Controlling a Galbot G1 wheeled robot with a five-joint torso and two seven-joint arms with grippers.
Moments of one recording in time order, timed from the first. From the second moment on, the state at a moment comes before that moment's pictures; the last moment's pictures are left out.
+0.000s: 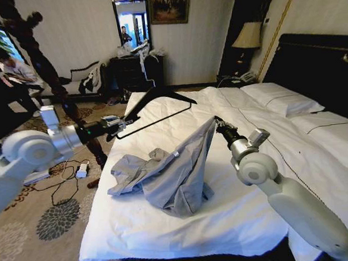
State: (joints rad) left arm 0.51 -0.26 -0.17 -2.03 -1.51 0.39 0.43; right arm -0.83 0.78 0.22 2.12 1.14 -0.14 0.65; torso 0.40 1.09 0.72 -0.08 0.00
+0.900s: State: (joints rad) left arm 0.75 -0.36 -0.15 -2.14 -1.34 0.40 0.43; right arm -0.86 0.74 0.32 2.24 1.22 -0.08 0.55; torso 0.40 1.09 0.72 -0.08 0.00
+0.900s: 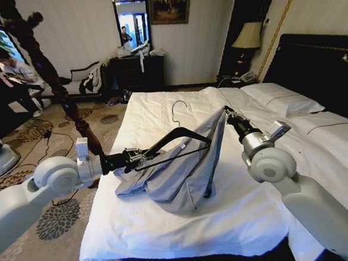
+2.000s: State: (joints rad) left arm 0.93 -0.79 -0.15 -2.07 -1.17 0.34 0.42; right arm -0.85 0.76 0.26 2.23 1.29 0.15 0.24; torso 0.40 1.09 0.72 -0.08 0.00
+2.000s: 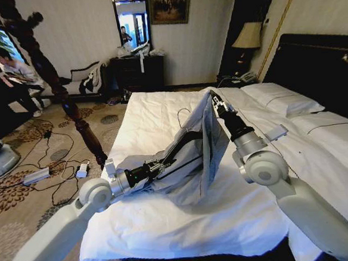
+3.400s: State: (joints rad) left arm 0.94 -0.90 -0.21 -2.06 -1.10 0.31 0.48; right arm -1.06 0.74 0.20 2.41 1.27 0.10 0.05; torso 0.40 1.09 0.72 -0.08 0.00
